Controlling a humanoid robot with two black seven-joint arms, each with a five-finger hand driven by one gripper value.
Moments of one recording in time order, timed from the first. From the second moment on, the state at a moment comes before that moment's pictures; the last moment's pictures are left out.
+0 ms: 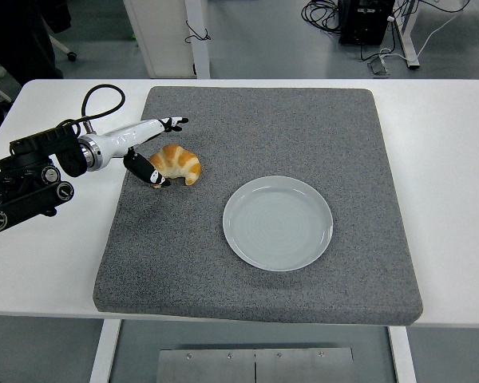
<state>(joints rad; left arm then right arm) -1.10 0.56 -0.03 -1.11 1.11 0.10 -0.04 -0.11 0.00 0.00 0.15 -0.11 0.02 0.41</state>
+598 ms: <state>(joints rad) -1.08 0.49 -0.03 -1.07 1.17 0.17 -0.05 -0.11 0.00 0.00 0.15 -0.11 0.02 0.41</state>
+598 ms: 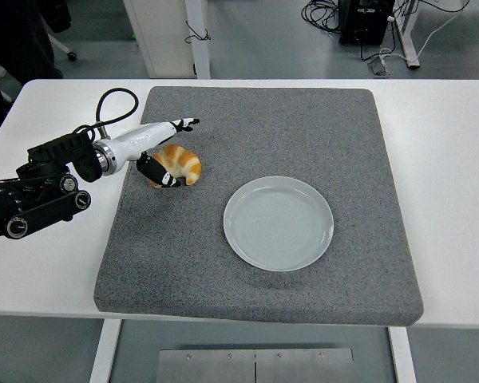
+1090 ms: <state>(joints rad) -1.06 0.45 -0.02 -1.01 1.19 0.20 -0.08 -0.11 0.00 0.00 0.15 -0.11 0.02 0.41</state>
